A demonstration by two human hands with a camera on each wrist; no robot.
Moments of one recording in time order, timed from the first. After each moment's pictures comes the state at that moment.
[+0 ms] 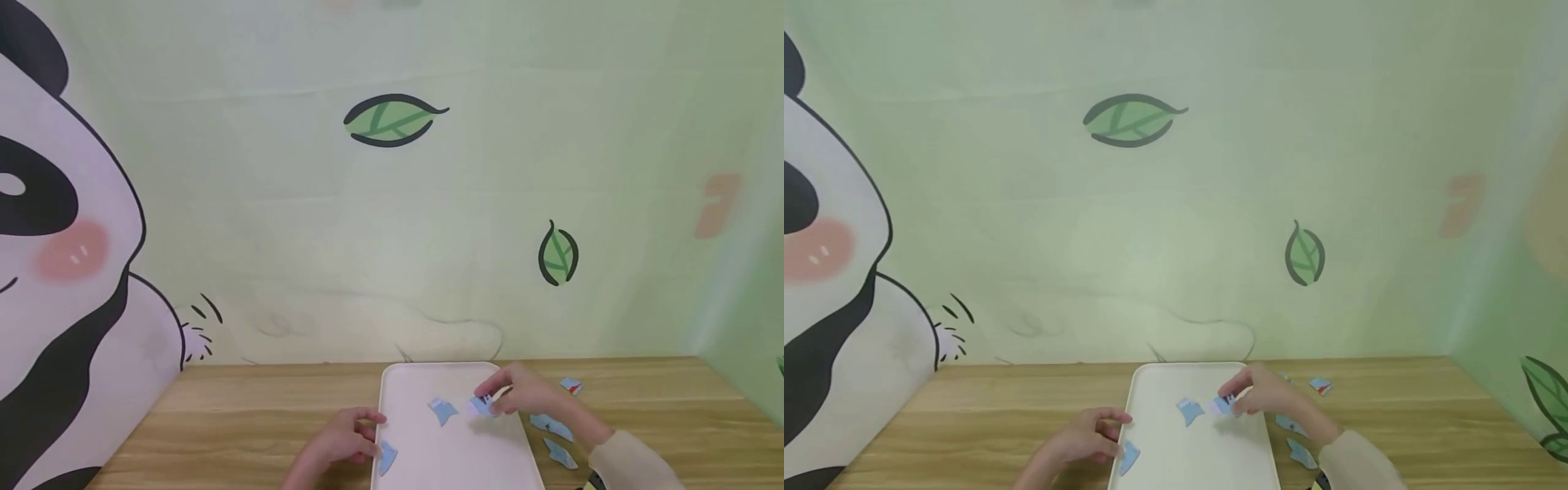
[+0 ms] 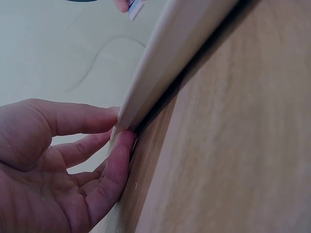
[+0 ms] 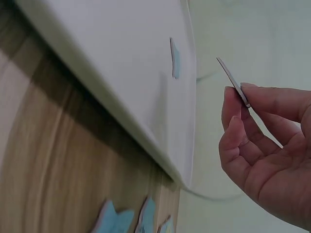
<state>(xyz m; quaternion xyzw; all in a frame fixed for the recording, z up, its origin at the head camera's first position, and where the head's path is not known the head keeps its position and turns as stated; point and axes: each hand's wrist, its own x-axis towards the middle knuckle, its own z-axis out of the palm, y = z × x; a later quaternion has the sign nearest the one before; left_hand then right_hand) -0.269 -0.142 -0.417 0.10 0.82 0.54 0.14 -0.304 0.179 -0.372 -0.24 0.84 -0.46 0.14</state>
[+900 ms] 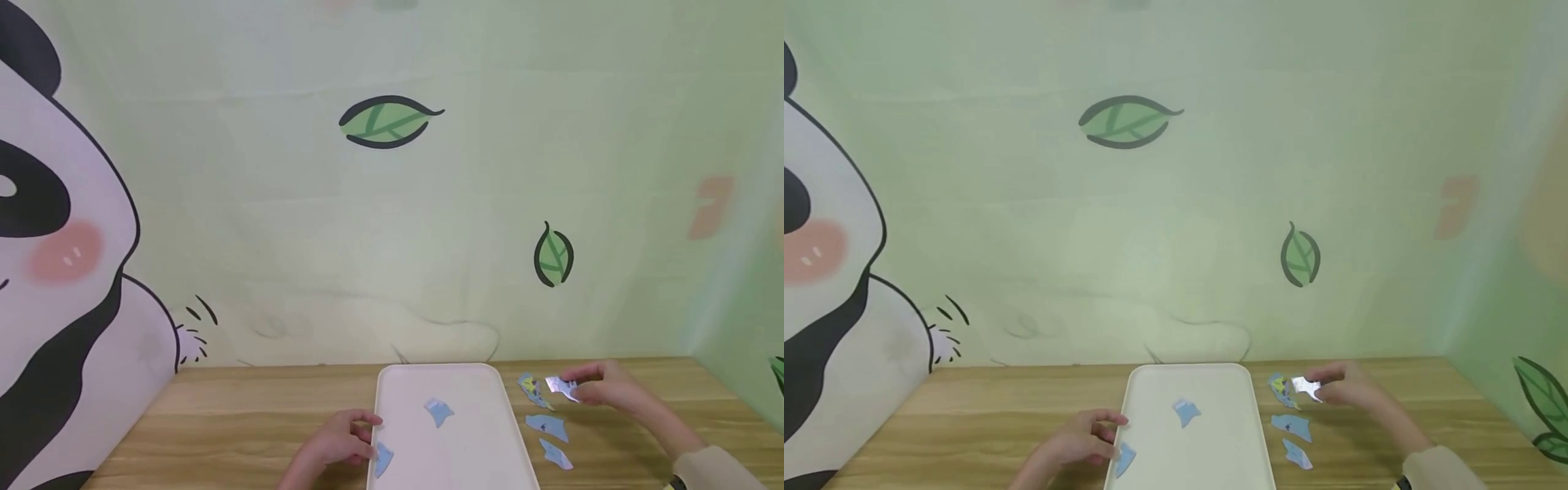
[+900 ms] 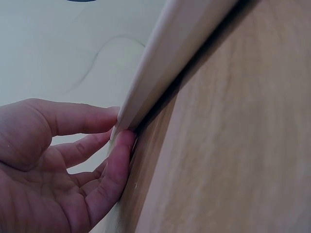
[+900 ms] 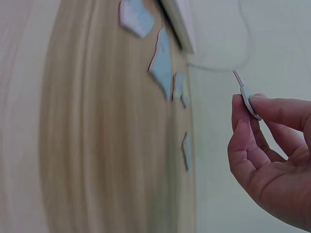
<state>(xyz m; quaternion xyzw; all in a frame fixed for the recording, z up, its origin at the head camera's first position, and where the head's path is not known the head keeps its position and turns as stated) -0.268 -0.141 -0.416 0.10 0.83 0.54 0.14 -0.294 0.298 -0.379 -0.11 0.86 -0.50 0.07</state>
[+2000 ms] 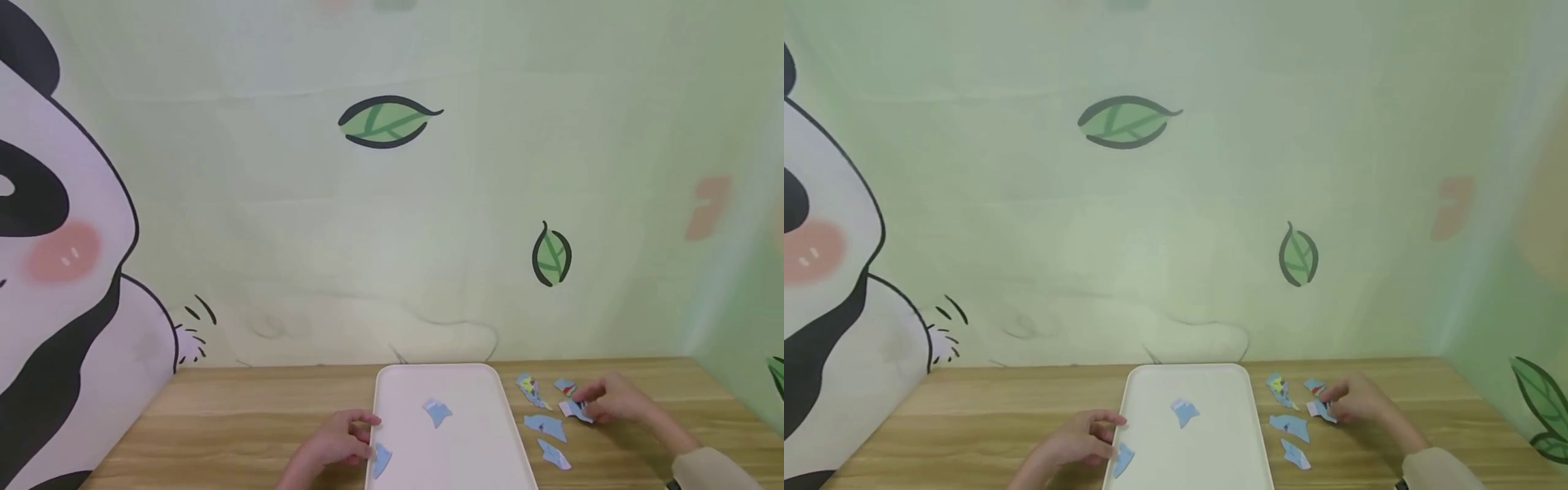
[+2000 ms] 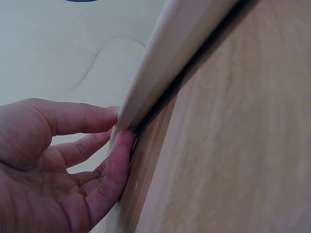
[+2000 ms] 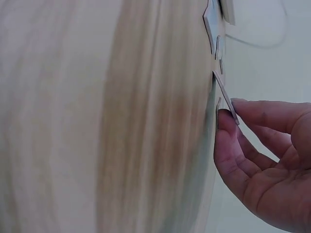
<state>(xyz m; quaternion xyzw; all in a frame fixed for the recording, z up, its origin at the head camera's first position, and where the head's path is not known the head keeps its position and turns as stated) -0.269 -0.141 -0.416 0.10 0.82 0.54 0.14 -0.300 0.319 -0.402 -0.11 0.90 -0.42 0.07</state>
